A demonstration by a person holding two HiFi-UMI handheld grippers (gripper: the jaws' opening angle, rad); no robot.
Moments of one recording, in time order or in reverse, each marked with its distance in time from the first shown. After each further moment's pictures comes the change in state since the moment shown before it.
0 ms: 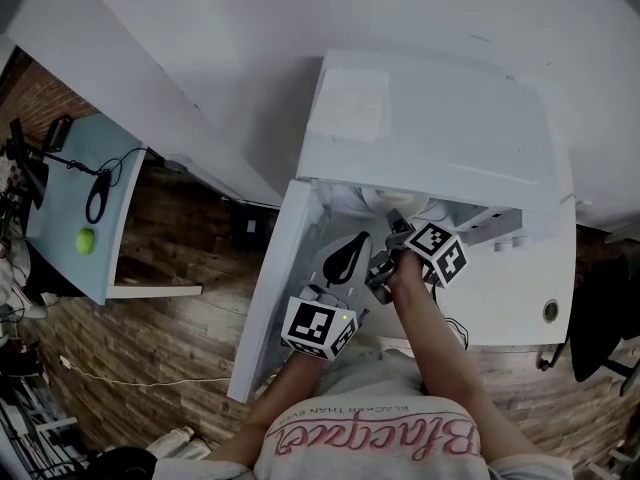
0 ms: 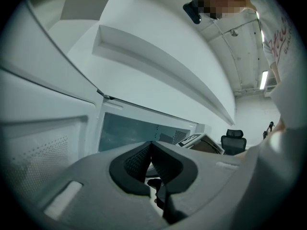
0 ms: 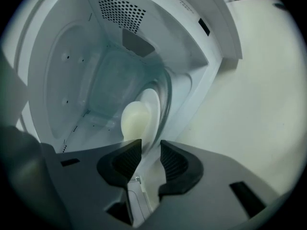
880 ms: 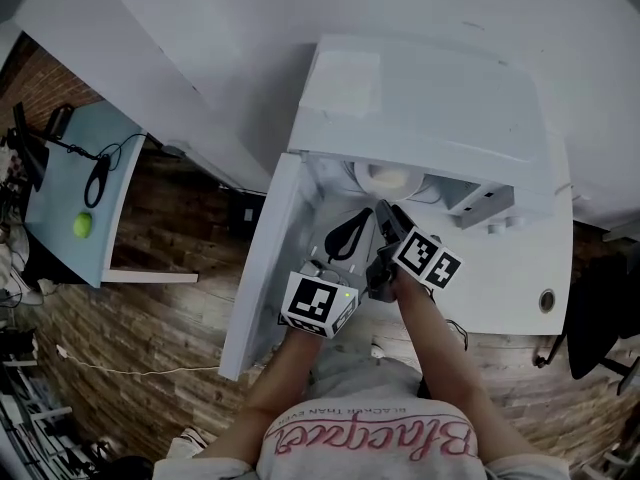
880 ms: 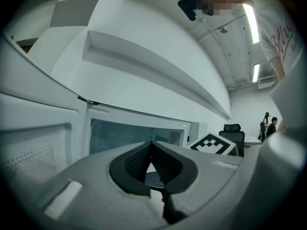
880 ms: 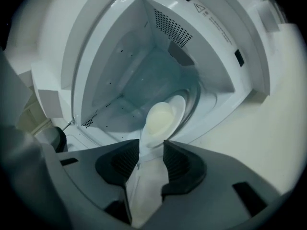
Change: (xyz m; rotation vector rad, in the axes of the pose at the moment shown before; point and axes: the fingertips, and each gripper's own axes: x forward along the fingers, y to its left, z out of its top) left arm 0.008 -0.023 0.007 0.097 -0.038 -0.034; right arm -0.032 0.021 -0.010 -0.422 -0.018 0.253
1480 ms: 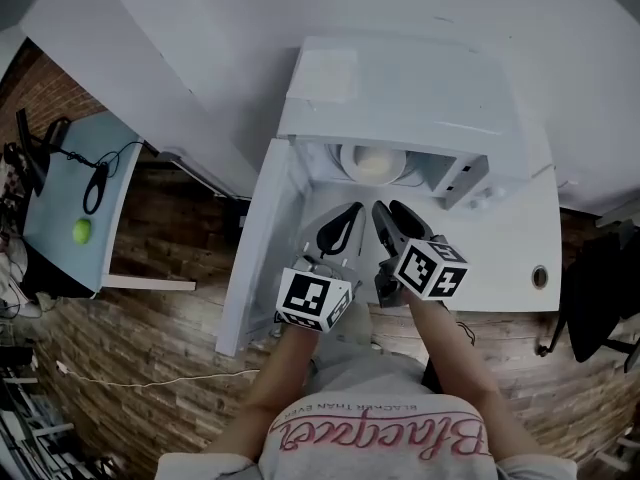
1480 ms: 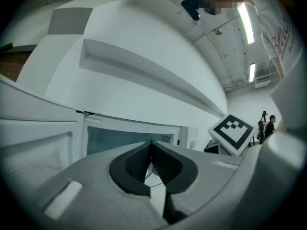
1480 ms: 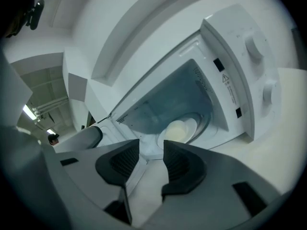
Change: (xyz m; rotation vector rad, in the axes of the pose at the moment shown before) left arm -0.028 -0.031 0.011 0.027 -0.032 -0.015; right arm -0.078 0.043 0.009 -0.293 -0.052 0.108
